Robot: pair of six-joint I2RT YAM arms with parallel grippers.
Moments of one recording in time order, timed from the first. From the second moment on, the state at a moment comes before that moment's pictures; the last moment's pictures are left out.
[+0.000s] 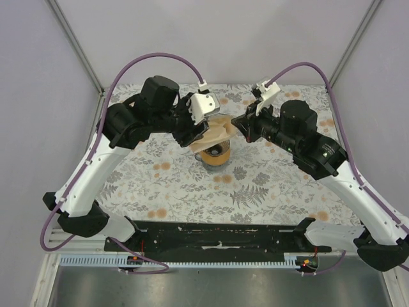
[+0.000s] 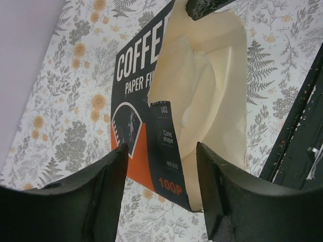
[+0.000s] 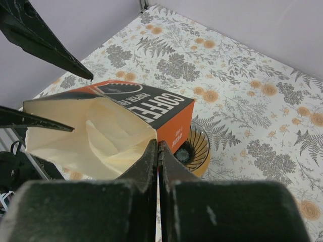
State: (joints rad) left arm -0.78 1.46 2.01 -1.18 0.17 0.44; right arm 0.73 1.14 1.44 -0.50 -0.03 0.12
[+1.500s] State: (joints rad) left arm -1.14 0.88 1.07 -0.28 -0.47 1.04; right arm 0.97 0.94 1.14 -0.24 -0.46 -0.44
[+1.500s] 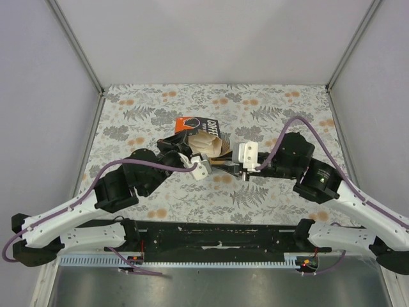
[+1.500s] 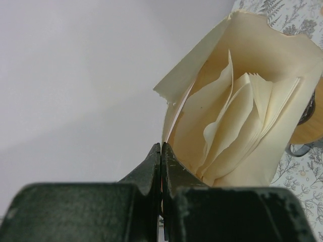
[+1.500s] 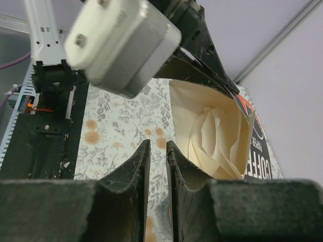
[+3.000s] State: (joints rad) left arm -1.15 0.87 1.10 -0.30 -0.50 1.03; right arm 1.03 1.18 1.36 -0.51 0.01 -0.68
